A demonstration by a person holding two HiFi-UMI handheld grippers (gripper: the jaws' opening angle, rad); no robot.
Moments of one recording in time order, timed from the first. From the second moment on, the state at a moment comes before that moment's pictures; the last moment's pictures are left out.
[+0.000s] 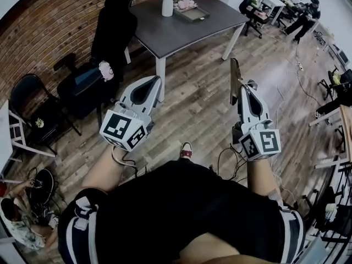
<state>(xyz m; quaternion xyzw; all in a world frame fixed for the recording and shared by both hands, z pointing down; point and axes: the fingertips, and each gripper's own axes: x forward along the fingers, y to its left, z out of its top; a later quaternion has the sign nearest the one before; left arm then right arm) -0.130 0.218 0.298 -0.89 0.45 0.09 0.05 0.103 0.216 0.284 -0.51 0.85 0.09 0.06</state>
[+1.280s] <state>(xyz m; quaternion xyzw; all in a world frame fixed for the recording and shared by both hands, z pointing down) -0.029 0.008 0.298 -0.89 0.46 0.06 0.05 0.192 -0.005 0.298 -0.48 0.87 0.04 0.08</state>
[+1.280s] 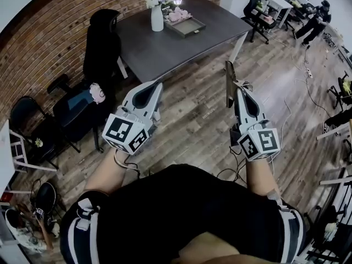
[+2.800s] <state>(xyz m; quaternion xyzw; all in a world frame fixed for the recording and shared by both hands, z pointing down) 0.041 -0.057 0.308 -0.90 0.43 0.05 0.04 0.239 -0.036 0.292 -0.48 0.87 0.04 0.08</state>
